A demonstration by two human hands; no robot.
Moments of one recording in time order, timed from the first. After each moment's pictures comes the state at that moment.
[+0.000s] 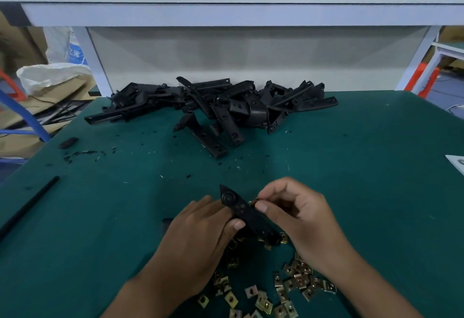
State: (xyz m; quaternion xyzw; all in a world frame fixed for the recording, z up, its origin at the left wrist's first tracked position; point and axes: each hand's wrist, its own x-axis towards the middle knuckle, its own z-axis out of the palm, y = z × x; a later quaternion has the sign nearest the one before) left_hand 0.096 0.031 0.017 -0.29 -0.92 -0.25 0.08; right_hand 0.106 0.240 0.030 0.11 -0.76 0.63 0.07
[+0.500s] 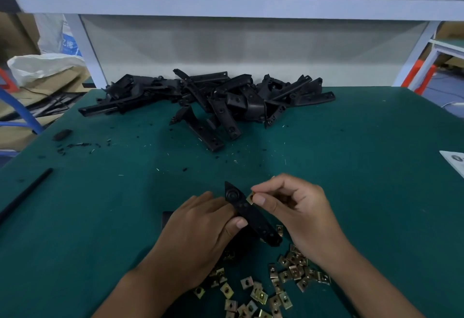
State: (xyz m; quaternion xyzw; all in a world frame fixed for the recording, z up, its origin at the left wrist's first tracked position) left_hand 0.095 0.036 0.013 -0.32 -0.91 -0.22 0.13; right_hand 0.108 0.239 0.033 0.11 -0.73 0.67 0.07
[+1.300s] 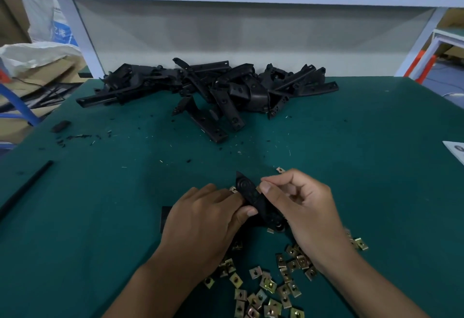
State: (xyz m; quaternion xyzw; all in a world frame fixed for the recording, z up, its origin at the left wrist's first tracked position) left_hand 0.092 0.039 0.008 -0.31 -0.90 -0.18 0.25; right_hand 0.118 0.223 0.024 0.02 -0.73 0.67 0.11
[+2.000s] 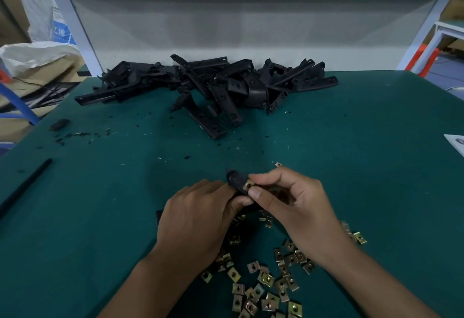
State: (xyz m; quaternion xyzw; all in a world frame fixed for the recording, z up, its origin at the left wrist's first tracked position) left_hand 0.095 0.041 0.011 -0.27 -0.91 -0.20 0.25; right_hand 0.119 0.228 0.023 0.10 -0.76 0.64 0.07
